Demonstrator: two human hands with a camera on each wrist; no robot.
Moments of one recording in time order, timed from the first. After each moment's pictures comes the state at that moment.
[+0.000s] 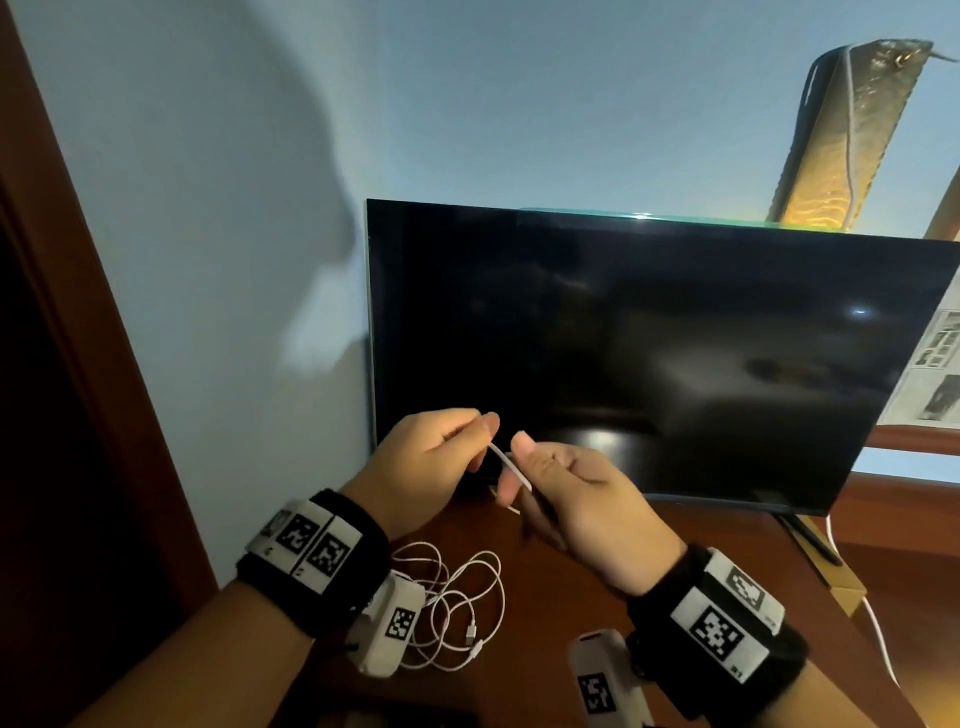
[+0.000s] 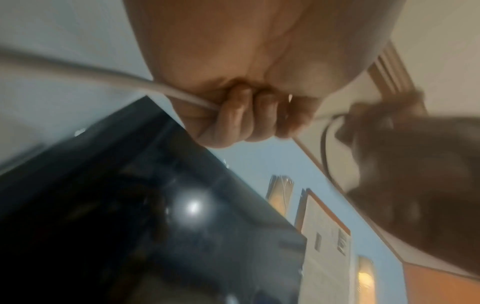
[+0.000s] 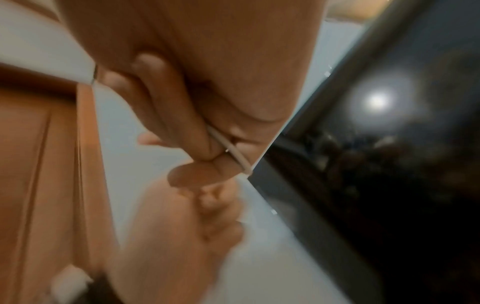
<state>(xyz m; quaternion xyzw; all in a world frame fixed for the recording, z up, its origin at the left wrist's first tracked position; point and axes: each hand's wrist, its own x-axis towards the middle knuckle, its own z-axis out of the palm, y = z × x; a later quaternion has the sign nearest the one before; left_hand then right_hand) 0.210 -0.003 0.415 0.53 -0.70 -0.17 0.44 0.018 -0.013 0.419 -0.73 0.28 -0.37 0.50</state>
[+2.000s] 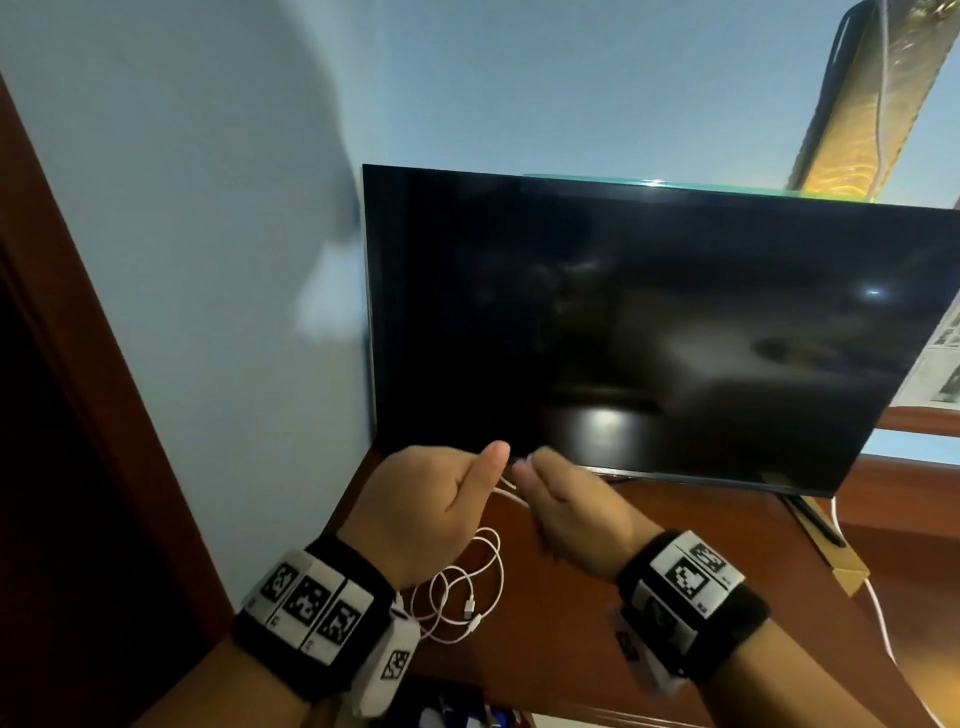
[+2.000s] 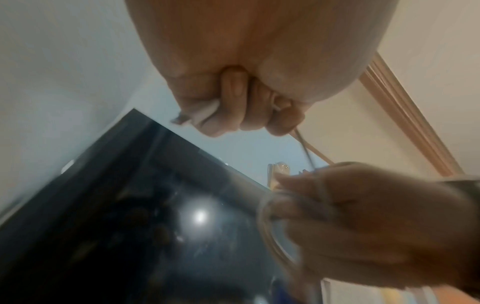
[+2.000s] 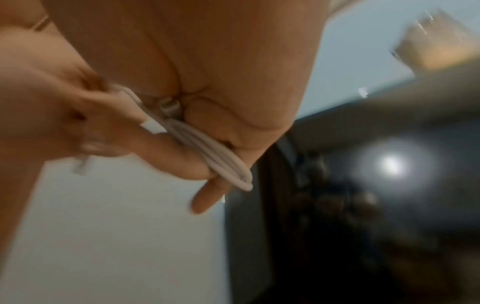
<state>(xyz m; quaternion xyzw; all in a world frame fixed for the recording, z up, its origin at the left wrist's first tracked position) 0.195 0.017 0.370 0.54 -0.74 -0.02 0.40 0.007 -0.059 0.366 -0.83 0.42 -0.22 0.30</state>
